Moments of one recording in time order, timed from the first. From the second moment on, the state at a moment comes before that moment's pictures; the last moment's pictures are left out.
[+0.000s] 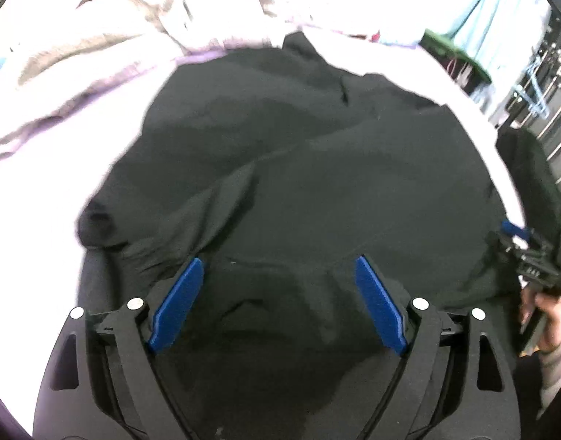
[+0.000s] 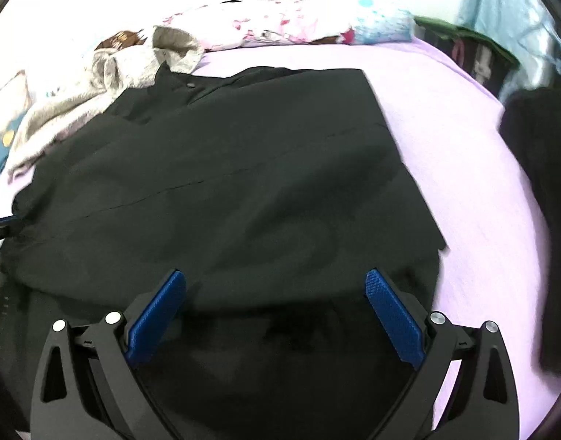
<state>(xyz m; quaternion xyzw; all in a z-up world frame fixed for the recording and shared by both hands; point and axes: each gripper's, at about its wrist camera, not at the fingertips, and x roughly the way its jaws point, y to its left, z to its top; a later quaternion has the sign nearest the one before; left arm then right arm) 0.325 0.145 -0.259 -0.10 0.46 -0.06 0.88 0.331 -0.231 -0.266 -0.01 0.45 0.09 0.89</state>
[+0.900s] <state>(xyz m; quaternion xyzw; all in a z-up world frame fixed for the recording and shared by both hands) 0.126 0.196 -0.264 -0.12 0.48 0.04 0.87 0.144 -0.352 -0.272 0.11 0.50 0.02 0.86</state>
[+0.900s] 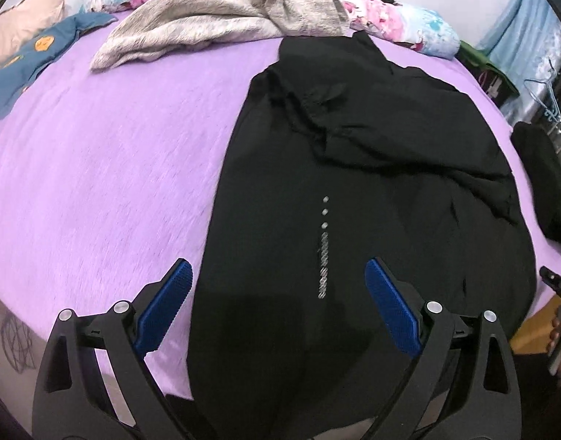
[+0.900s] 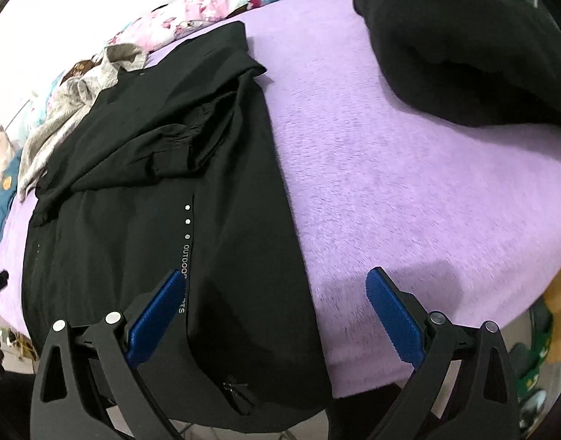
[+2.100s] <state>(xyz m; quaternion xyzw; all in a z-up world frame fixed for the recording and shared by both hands) 0.106 0.212 -0.325 -0.16 0.55 0.03 0.82 0.129 -0.345 -0.306 0.14 0.55 0.03 0.82</state>
